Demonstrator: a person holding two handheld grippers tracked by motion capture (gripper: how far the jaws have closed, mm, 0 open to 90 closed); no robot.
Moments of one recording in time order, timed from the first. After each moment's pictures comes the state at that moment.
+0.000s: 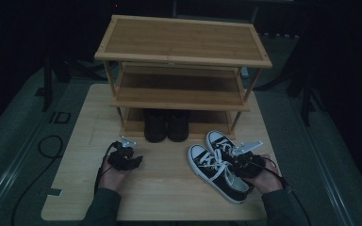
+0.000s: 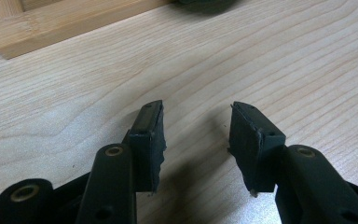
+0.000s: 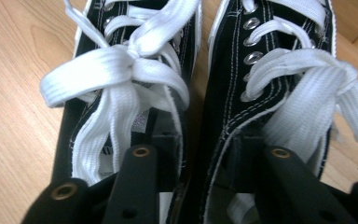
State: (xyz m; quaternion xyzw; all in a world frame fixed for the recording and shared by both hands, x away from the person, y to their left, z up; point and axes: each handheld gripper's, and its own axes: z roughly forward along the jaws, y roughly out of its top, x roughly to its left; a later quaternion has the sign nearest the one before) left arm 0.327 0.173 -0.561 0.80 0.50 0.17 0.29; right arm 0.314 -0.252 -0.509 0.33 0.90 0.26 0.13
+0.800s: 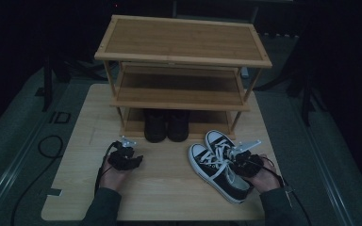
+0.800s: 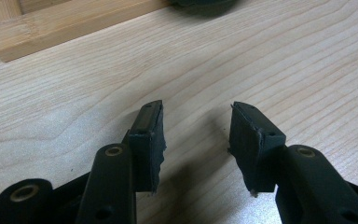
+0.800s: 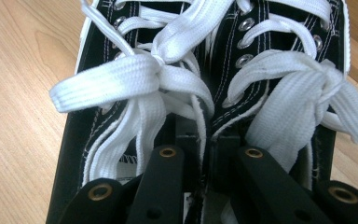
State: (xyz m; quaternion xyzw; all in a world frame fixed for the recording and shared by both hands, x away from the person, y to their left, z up) left arm 0.327 0.172 -0.562 0.80 0.50 0.17 0.30; right arm 0.317 -0.250 -0.511 0.33 0.90 0.27 0.12
